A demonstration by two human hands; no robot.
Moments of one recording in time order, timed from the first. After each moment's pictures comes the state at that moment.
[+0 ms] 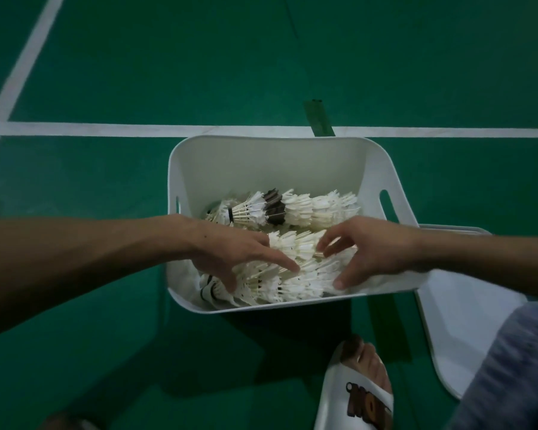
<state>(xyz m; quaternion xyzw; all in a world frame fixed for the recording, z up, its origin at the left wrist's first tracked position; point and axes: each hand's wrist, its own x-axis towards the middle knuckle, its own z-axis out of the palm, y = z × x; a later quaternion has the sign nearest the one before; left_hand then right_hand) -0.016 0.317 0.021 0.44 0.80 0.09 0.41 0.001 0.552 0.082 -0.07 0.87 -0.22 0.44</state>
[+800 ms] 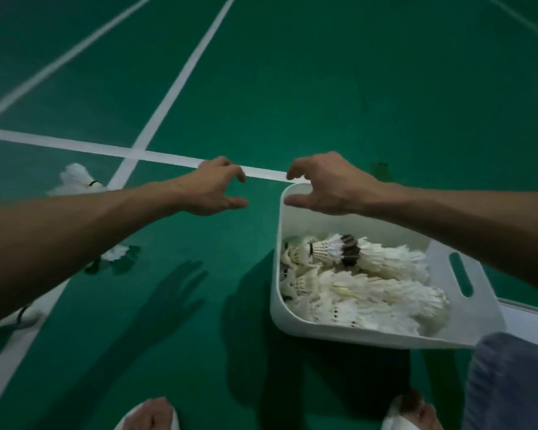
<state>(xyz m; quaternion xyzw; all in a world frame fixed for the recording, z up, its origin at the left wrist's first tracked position) -0.032 0.140 0.083 0.08 0.98 0.16 0.10 -0.060 0.366 0.143 -0.34 0.93 -0.06 0.09</state>
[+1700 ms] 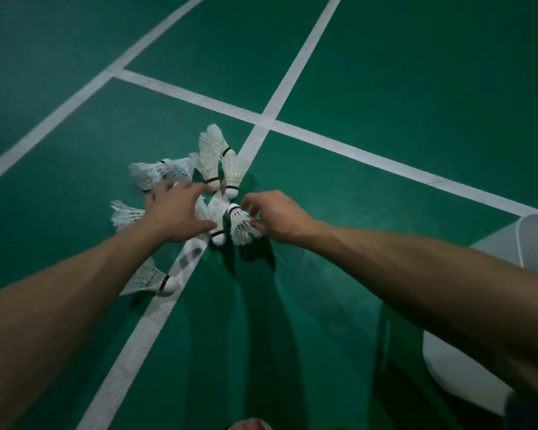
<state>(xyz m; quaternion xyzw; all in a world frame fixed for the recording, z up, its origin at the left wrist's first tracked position) 0.095 -0.133 -0.042 -0.21 0.97 0.11 0.09 -0.014 0.039 -0.035 -0.46 0.85 -0.15 0.22</state>
